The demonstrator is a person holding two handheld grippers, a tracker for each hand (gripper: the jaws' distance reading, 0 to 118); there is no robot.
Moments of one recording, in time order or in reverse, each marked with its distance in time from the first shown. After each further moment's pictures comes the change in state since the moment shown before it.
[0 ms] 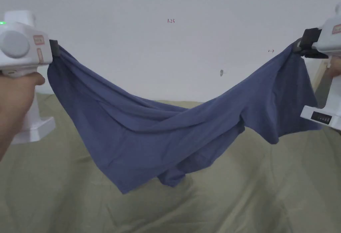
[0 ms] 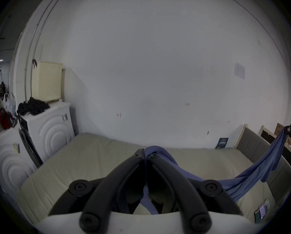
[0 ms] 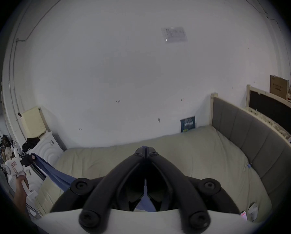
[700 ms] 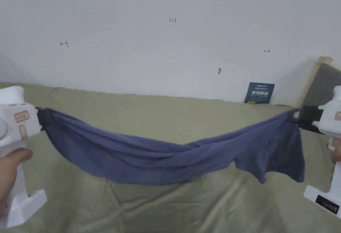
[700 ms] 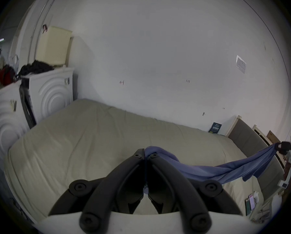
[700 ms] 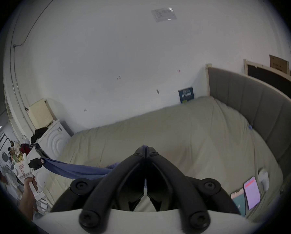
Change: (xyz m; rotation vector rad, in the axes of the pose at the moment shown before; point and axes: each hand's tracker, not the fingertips) left arm -0.072 -0.141 0.117 -0.167 -0.063 0.138; right arm 0.044 -0.157 0.108 -0.130 0.060 -0.077
